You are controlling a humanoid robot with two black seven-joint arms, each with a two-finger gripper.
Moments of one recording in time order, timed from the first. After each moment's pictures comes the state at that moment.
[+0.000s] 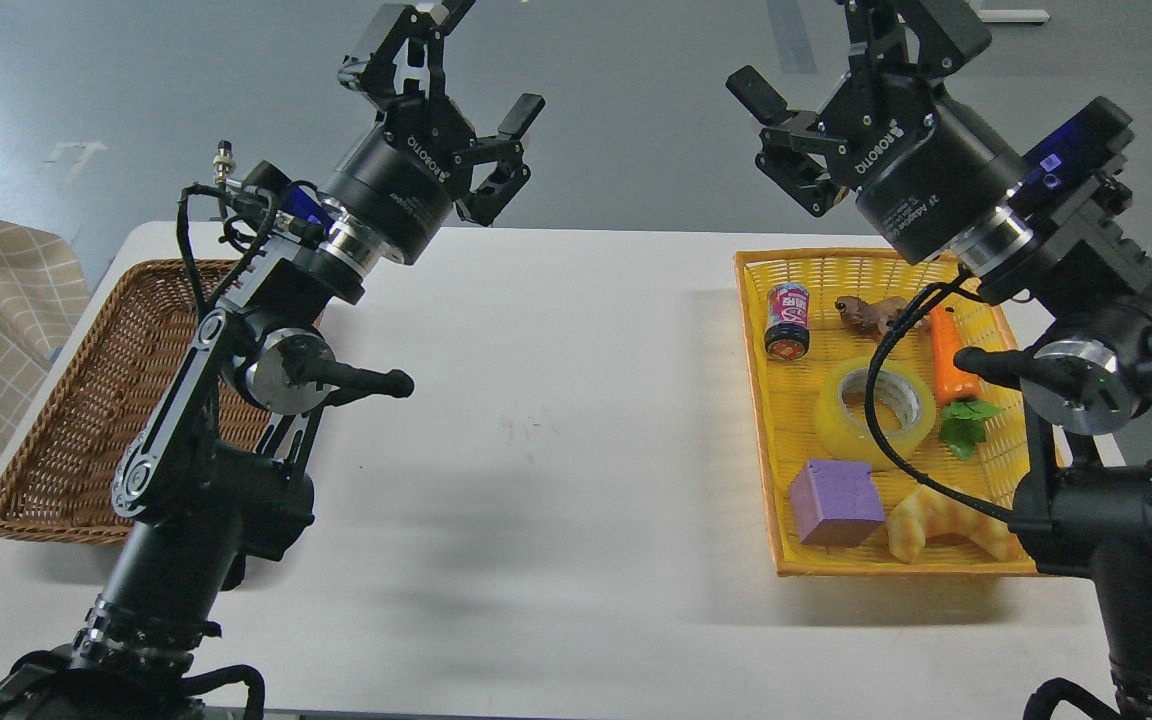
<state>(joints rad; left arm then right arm) -0.45 -0.04 -1.43 -1.42 0.84 -0.31 0.05 0.49 0.00 1.48 1.60 -0.96 0.49 -0.21</state>
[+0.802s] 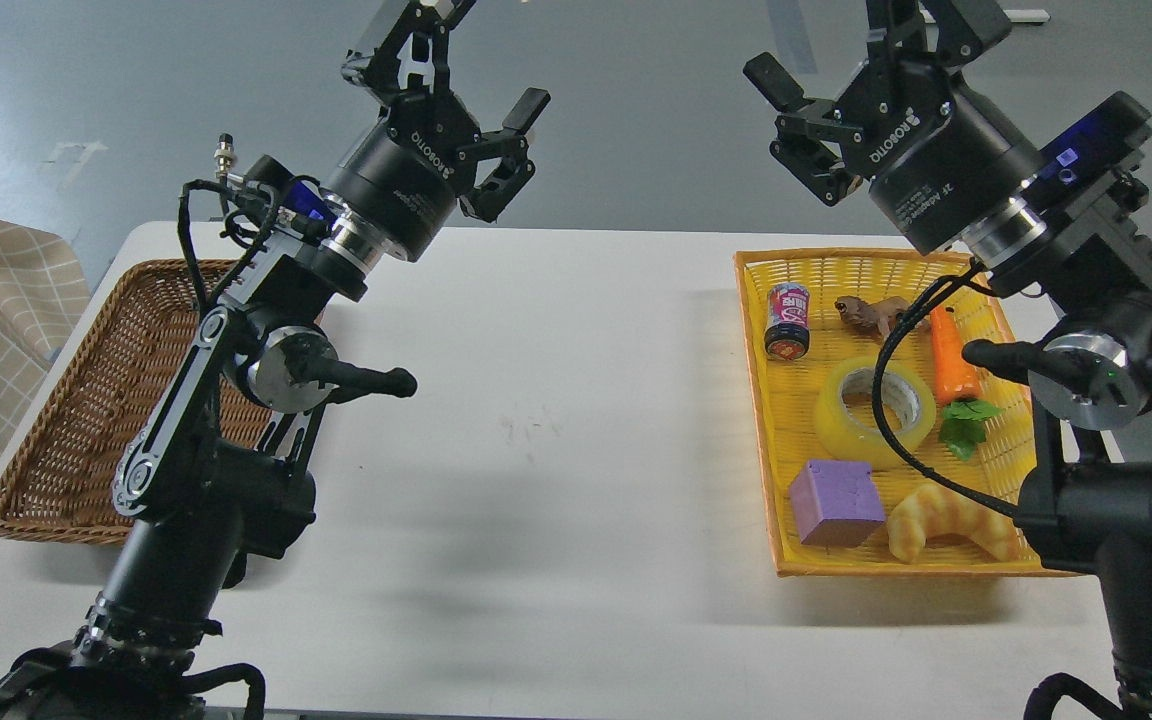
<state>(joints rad) -0.46 -0.04 -1.43 -1.43 0.85 -0.31 0.05 0.50 -0.01 1.49 1.60 -0.96 0.47 -0.21</state>
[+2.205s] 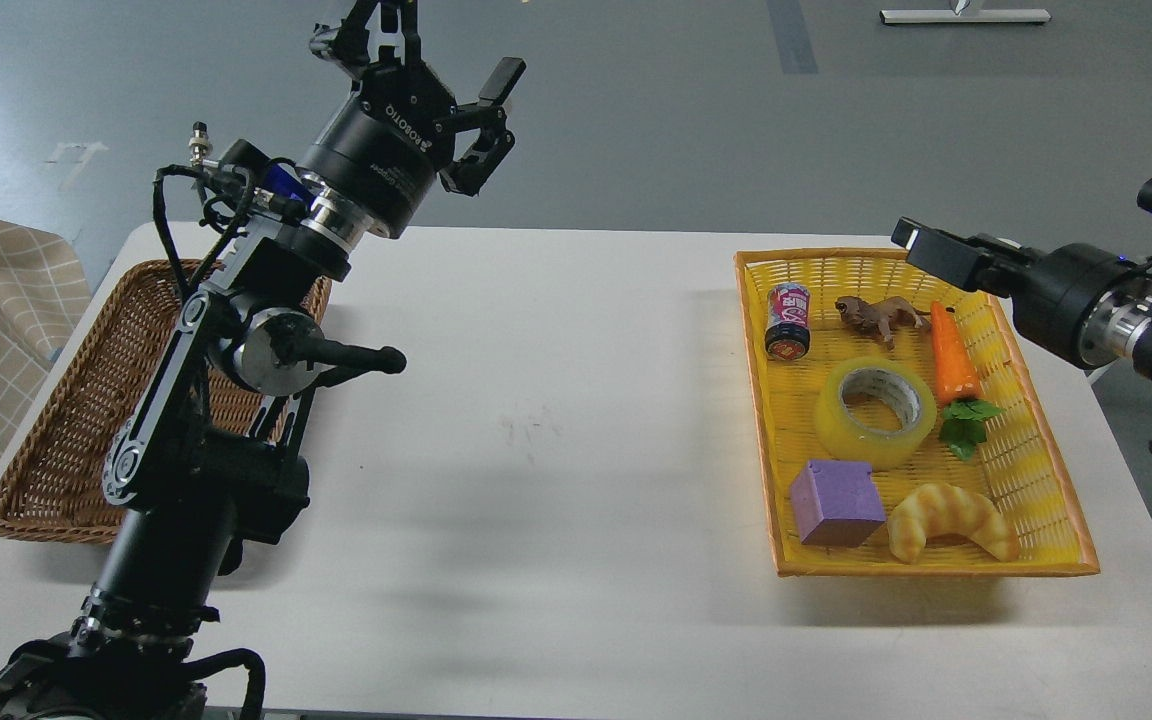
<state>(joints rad) -0.48 -0.04 -1.47 -1.44 0.83 -0.29 0.05 0.44 -0.60 1.18 1.48 -1.81 0.48 -0.06</state>
